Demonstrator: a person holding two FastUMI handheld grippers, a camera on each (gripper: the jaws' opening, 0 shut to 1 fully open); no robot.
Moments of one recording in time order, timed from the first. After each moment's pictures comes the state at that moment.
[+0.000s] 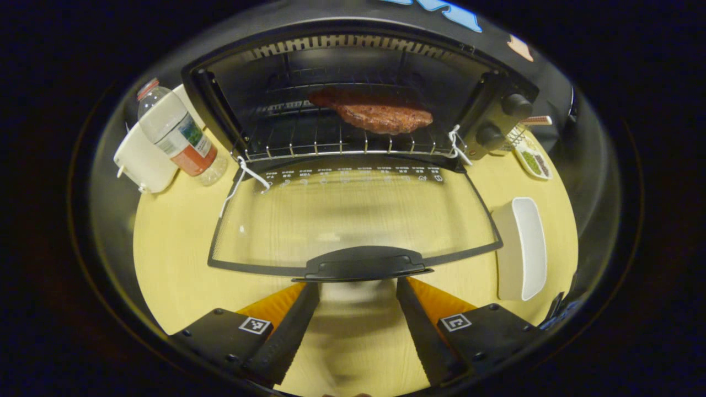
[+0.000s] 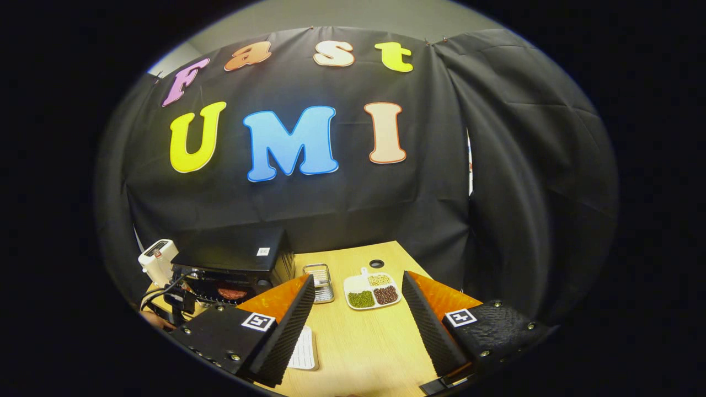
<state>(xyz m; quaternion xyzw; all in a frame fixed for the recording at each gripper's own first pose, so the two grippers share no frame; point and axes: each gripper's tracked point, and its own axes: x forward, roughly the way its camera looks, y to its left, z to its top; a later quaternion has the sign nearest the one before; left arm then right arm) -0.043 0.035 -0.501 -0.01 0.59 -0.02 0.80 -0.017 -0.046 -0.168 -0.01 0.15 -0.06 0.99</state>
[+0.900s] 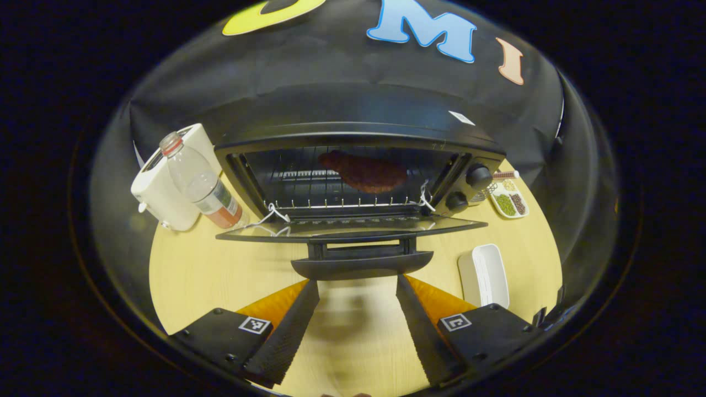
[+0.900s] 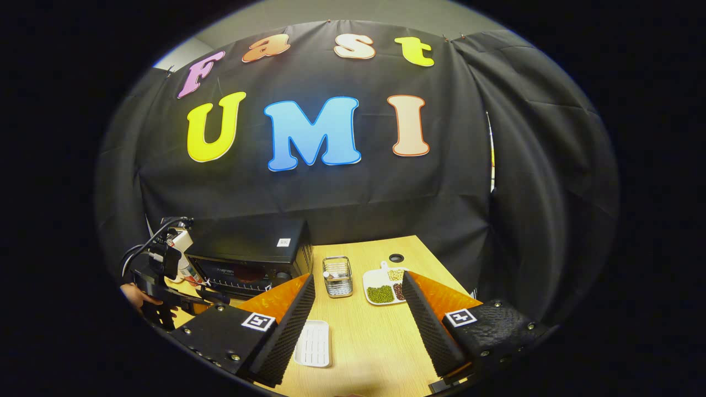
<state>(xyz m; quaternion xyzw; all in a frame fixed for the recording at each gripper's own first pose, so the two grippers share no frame) -0.019 0.034 -0.431 0.00 0.51 -0.03 0.86 -0.009 -0.017 -0.180 -0.02 0.17 -0.02 0.99</state>
